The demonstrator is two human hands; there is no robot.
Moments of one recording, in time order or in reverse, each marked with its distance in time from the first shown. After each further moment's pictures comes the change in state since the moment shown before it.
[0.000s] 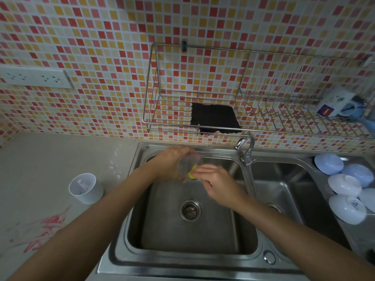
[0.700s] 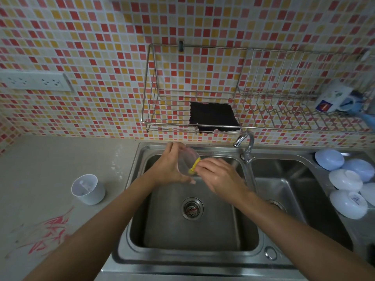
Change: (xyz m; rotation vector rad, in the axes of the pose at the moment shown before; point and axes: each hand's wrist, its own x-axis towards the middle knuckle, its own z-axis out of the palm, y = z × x) left_hand -0.006 -0.007 0.027 -0.234 0.165 -0.142; right_hand -0.002 0.005 -0.007 -0.312 0.136 -0.254
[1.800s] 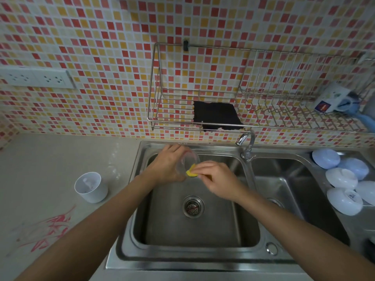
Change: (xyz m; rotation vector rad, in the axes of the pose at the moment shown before) left_hand -0.008 -0.019 -0.008 0.297 0.033 0.166; right_hand 0.013 -0.016 -0.001 0.433 -0.188 0.310
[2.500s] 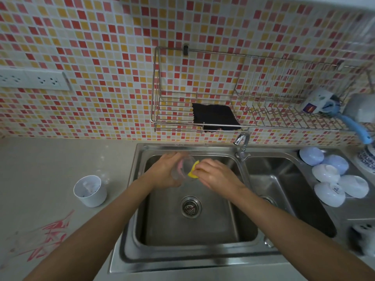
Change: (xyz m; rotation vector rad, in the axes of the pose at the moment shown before) left_hand -0.018 -0.028 0.005 -0.180 -0.119 0.020; right_hand 0.001 -0.006 0.016 -0.544 -0.024 -0.212
